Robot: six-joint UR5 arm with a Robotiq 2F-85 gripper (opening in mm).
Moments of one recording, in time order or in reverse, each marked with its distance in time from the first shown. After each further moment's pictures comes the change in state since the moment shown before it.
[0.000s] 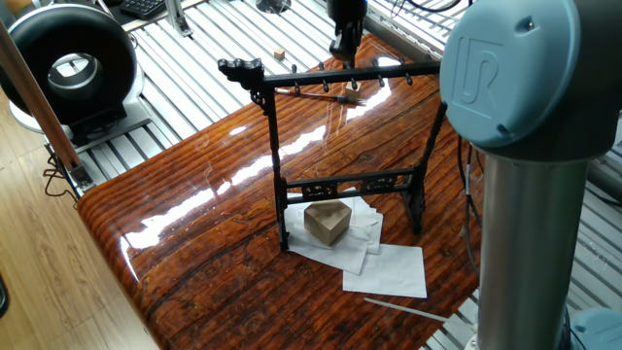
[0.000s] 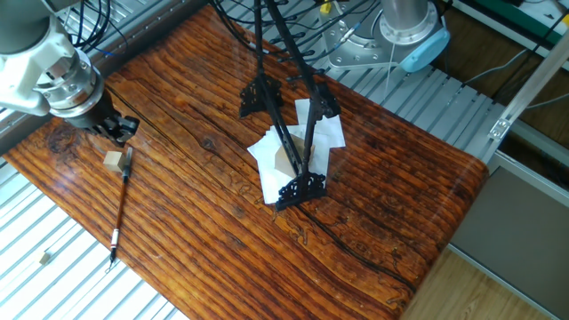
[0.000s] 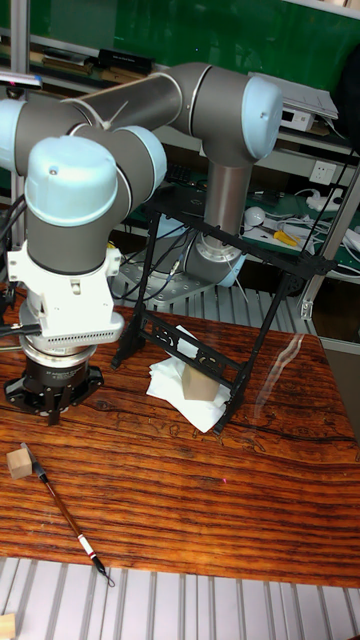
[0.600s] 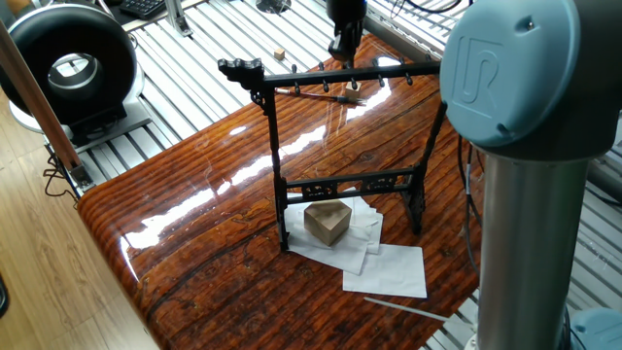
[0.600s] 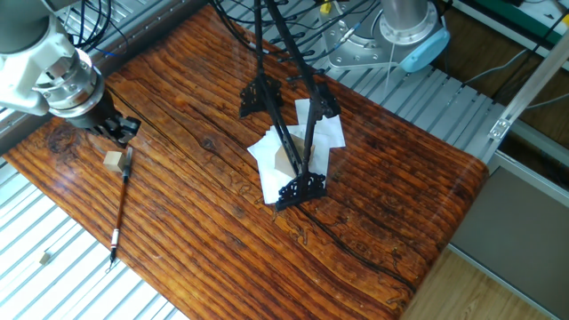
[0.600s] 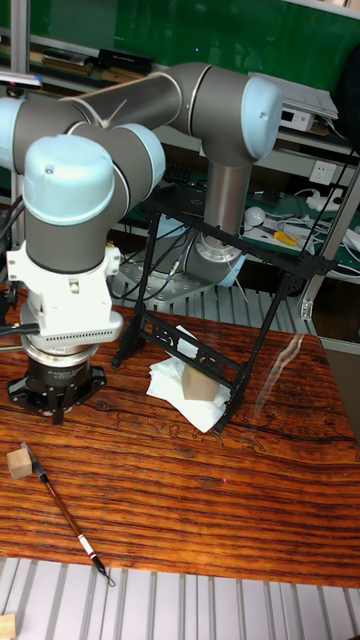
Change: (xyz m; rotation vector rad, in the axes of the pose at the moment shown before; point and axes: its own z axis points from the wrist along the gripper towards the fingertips) arm -0.001 0.011 -0.003 -0.041 -0.012 0.034
